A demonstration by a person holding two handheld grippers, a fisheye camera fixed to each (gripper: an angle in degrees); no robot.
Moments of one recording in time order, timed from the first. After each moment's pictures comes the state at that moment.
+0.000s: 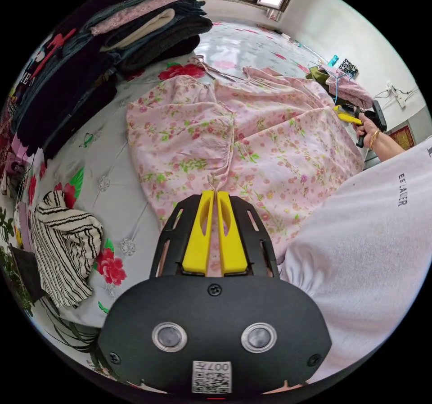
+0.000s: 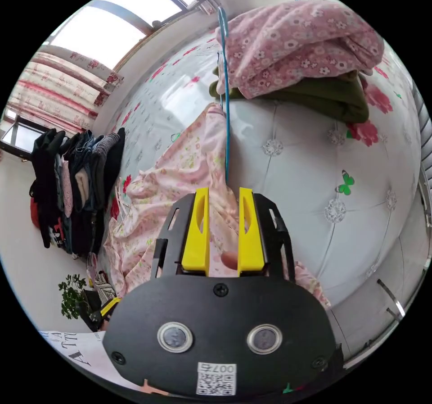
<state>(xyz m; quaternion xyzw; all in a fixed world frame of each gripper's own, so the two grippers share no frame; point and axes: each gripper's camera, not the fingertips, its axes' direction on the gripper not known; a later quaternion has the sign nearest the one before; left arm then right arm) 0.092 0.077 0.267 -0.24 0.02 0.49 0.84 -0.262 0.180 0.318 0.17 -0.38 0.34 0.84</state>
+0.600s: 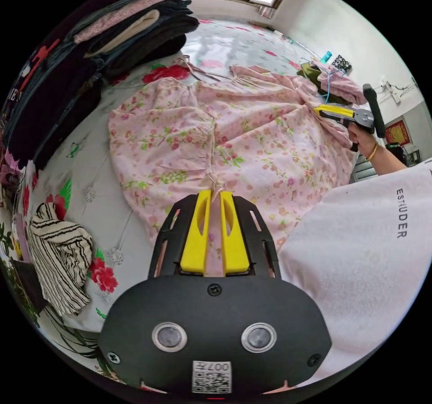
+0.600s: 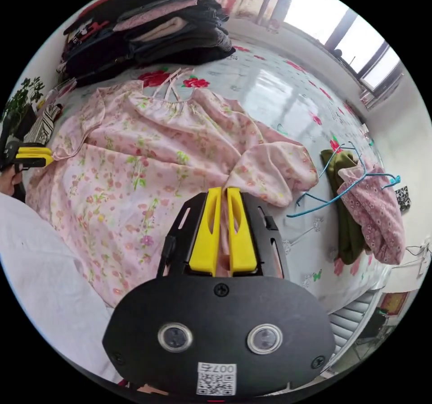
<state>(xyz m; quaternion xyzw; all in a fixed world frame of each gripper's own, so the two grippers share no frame) 0.113 0.072 0.282 -0.27 0.03 0.50 0.82 -0.442 0.185 0.200 0.25 -0.10 -0.10 0.96</state>
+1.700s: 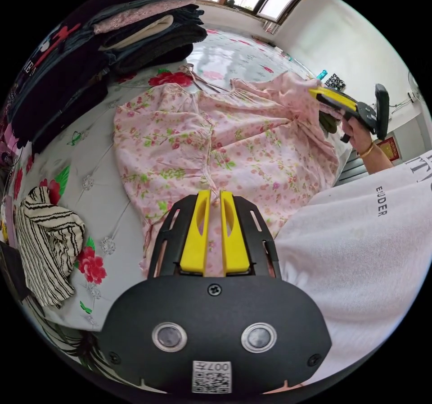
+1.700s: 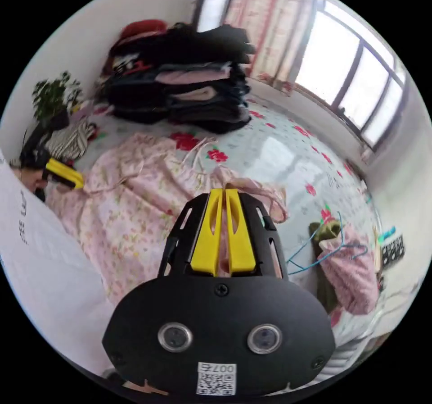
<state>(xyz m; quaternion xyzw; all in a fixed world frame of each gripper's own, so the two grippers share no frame) 0.075 0.011 0.233 -0.25 0.09 0.46 0.85 -0.573 0.225 0.064 0.38 -0.10 -0.26 0.88</state>
